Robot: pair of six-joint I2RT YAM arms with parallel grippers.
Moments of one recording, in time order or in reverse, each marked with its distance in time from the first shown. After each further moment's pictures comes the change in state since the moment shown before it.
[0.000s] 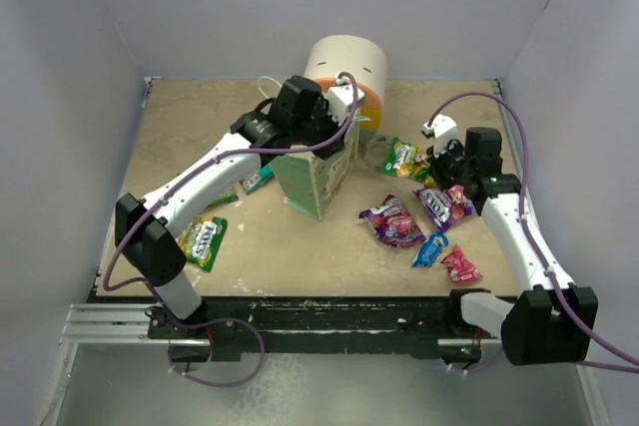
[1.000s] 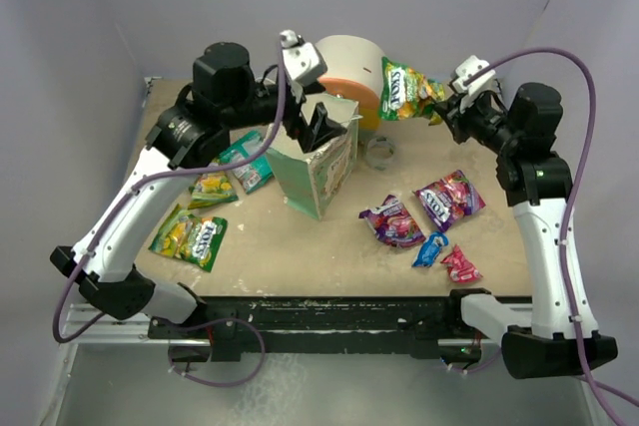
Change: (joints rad) left arm 0.039 -0.247 0.180 -0.054 0.273 0.084; right arm 0.000 -0.068 0.467 -0.077 -0.227 -0.013
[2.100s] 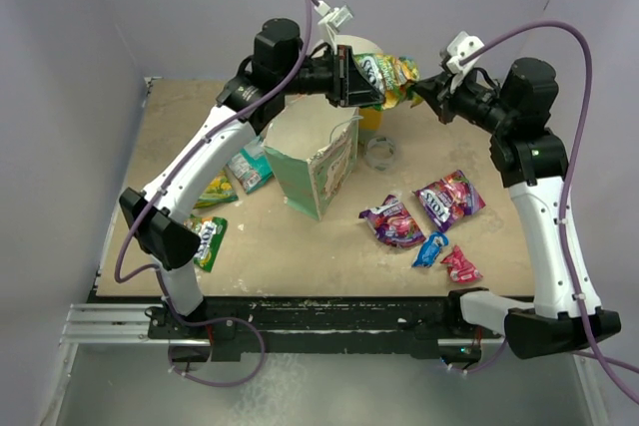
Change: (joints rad) left arm 0.040 0.370 0.209 0.280 0.259 -0.809; right arm 0.093 0.115 0.175 0.067 -0.108 0.066
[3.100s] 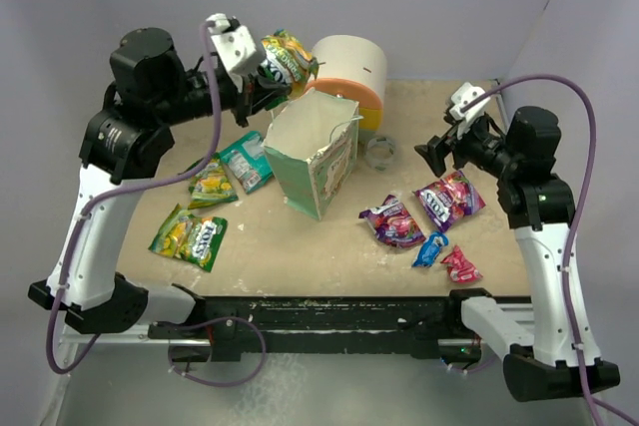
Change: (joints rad) left arm 0.139 -0.447 -0.007 -0.393 -0.138 0.851; right arm -0.066 -0.232 -0.243 -0.163 0.050 -0.065
